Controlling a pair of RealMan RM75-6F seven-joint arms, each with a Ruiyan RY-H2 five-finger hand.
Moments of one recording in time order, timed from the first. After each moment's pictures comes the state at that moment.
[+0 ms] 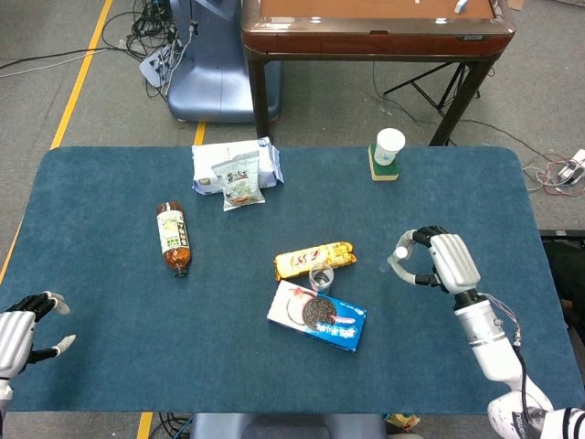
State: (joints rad) left arm -0.10 -1.08 -0.03 -1.59 1.49 1.45 -0.06; right arm 0.43 -1.26 0.19 -1.64 -1.39 1.22 0.25
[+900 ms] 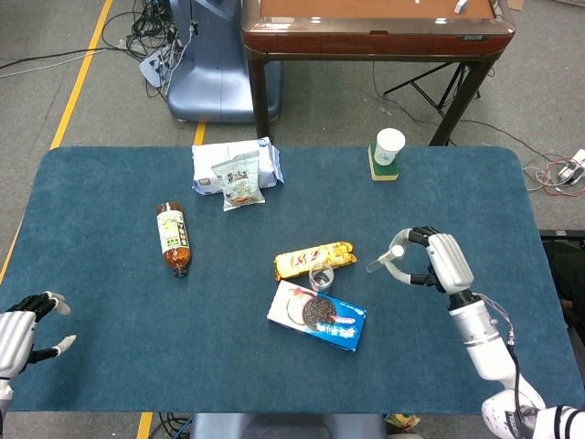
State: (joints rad) left arm -0.10 -1.08 -0.03 -1.59 1.50 1.45 -0.06; right arm 0.44 -1.30 0.20 -1.61 -1.44 1.25 0.39
